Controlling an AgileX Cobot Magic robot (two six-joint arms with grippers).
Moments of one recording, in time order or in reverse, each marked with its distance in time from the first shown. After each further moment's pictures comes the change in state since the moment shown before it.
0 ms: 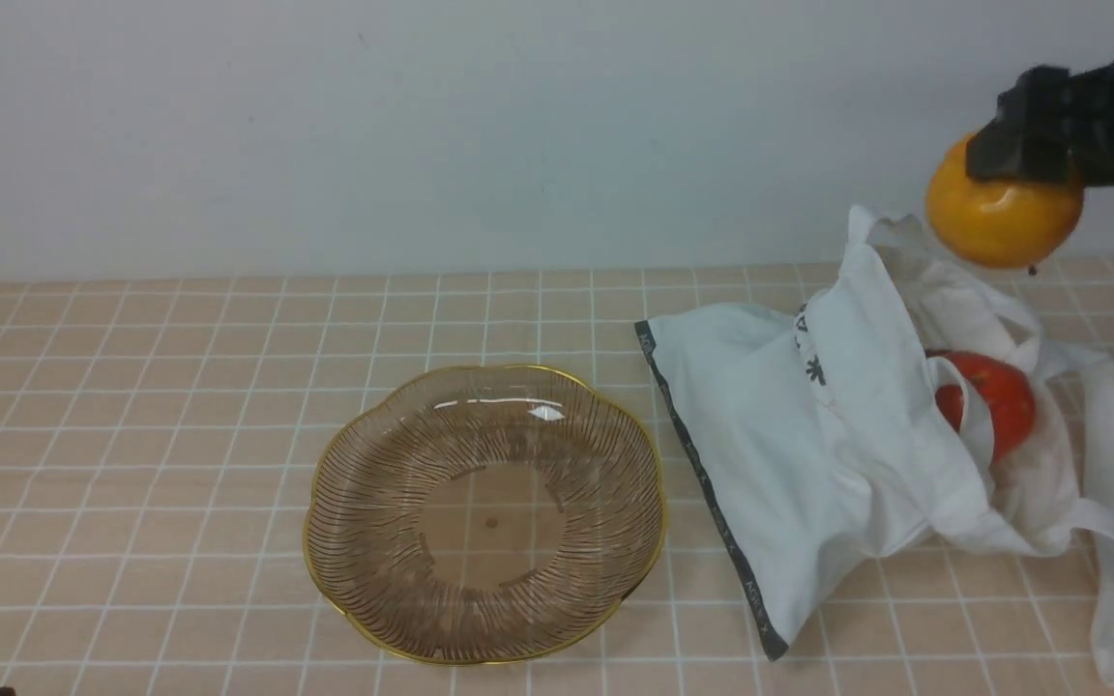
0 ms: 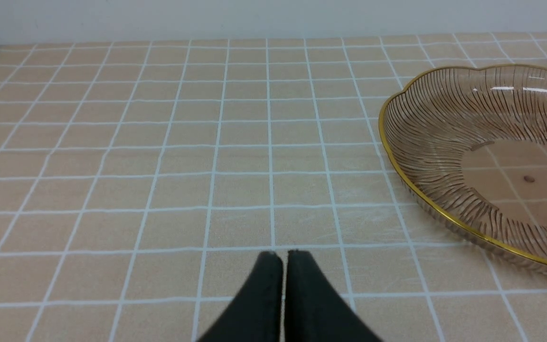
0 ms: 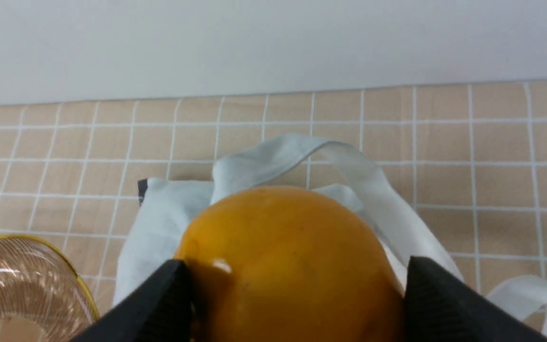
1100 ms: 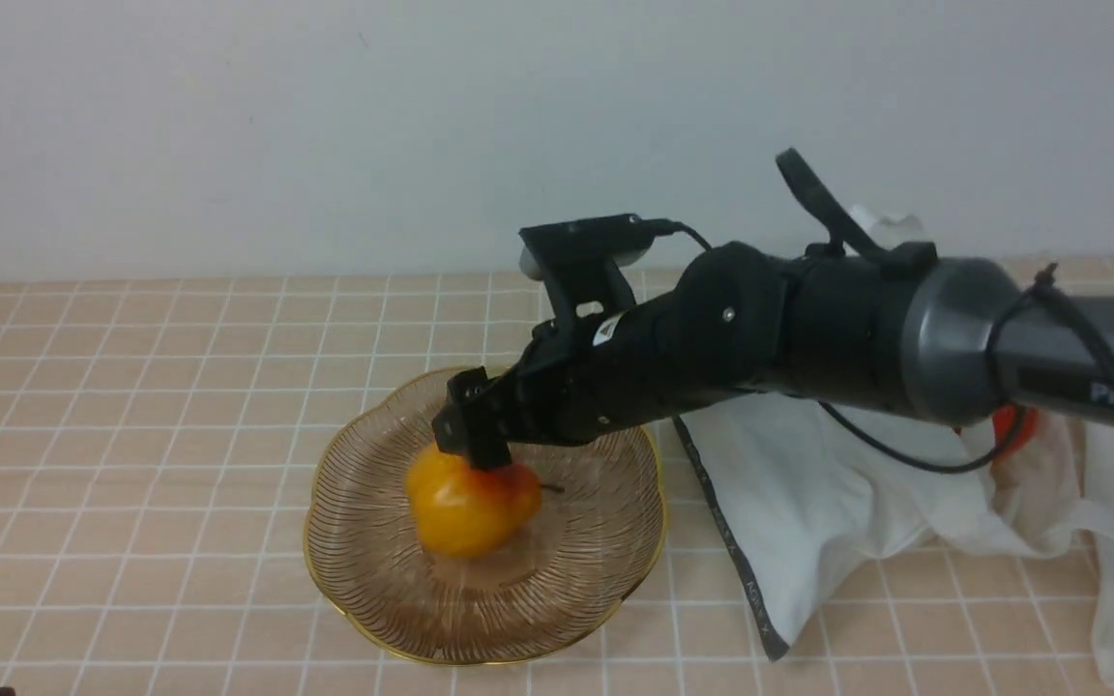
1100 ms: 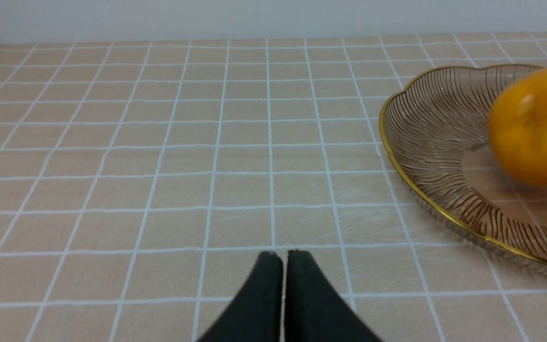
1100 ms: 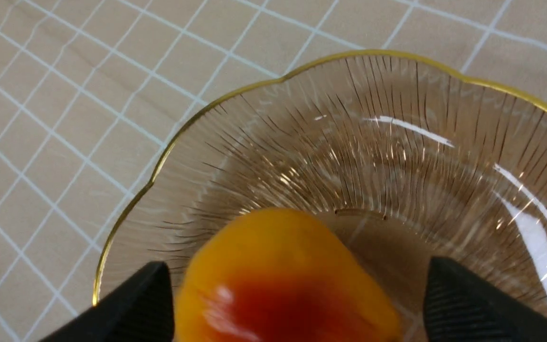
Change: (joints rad) right arm 0.639 0.453 -0.003 0.352 -0.377 -0.235; left arm 0.000 0.000 0.000 0.000 0.000 0.000
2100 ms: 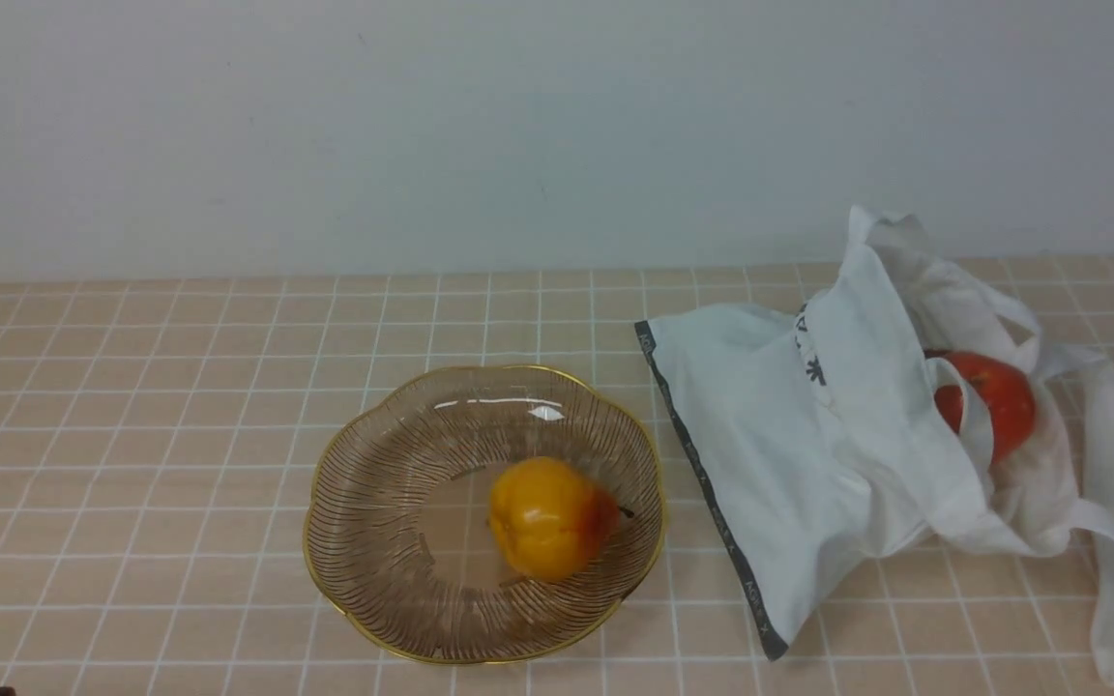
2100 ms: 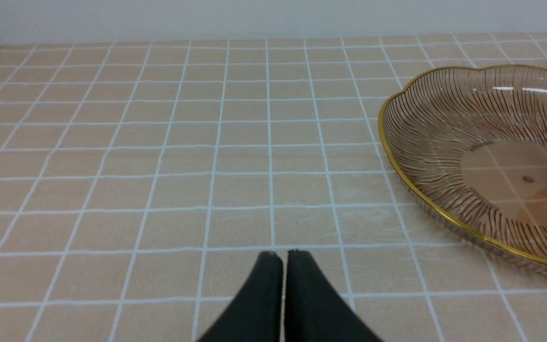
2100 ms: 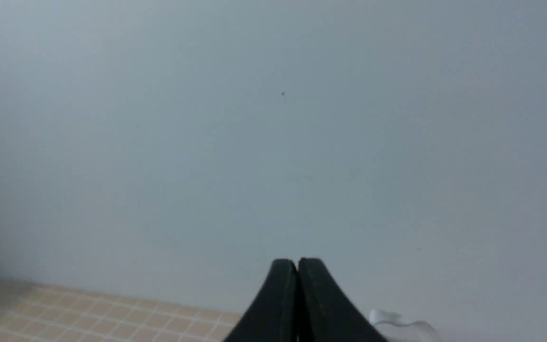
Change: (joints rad) right arm -0.199 -1.511 0.463 -0.874 0.189 0.686; left arm 0.000 0.000 0.000 0.000 0.000 0.000
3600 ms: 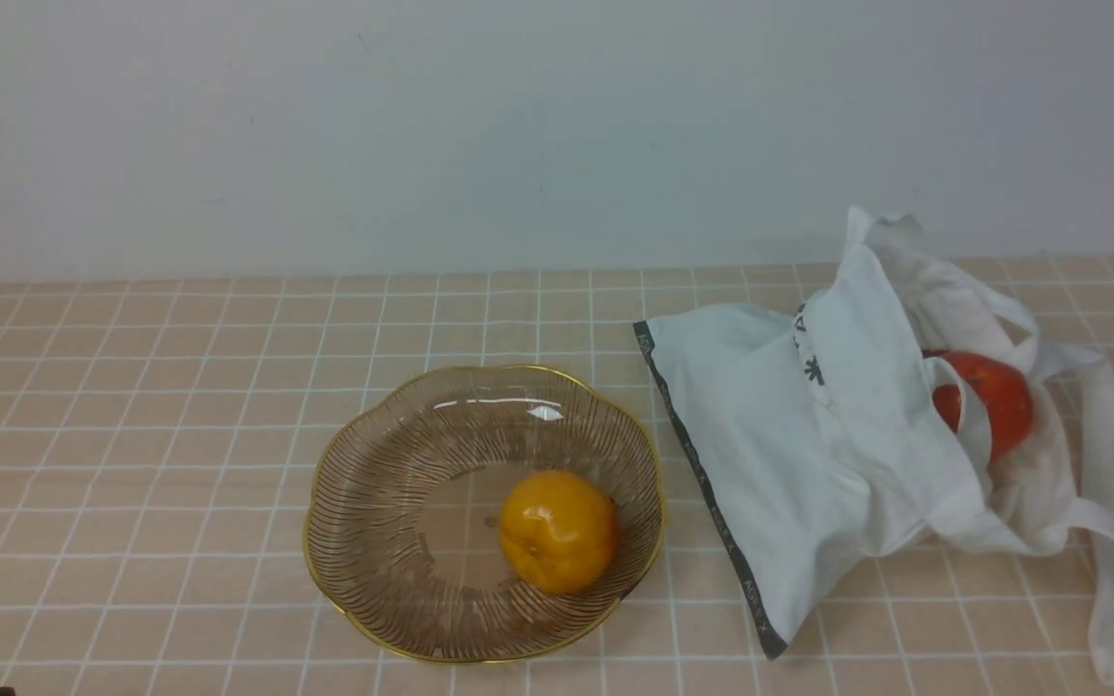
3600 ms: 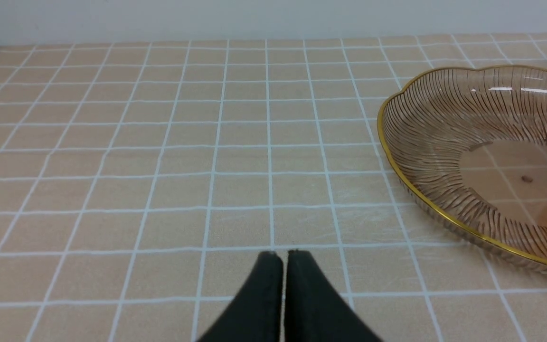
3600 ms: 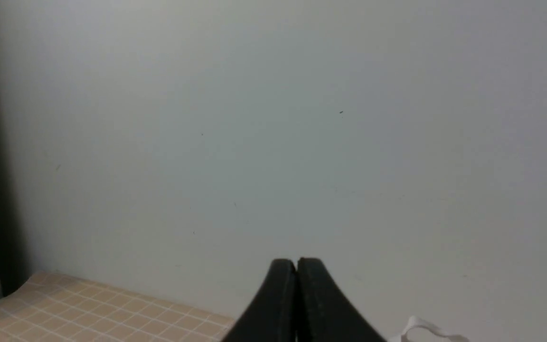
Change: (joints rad) right arm -0.033 -0.286 0.347 0.212 -0.185 -0.282; left arm 0.000 0.000 0.000 0.000 0.000 0.000
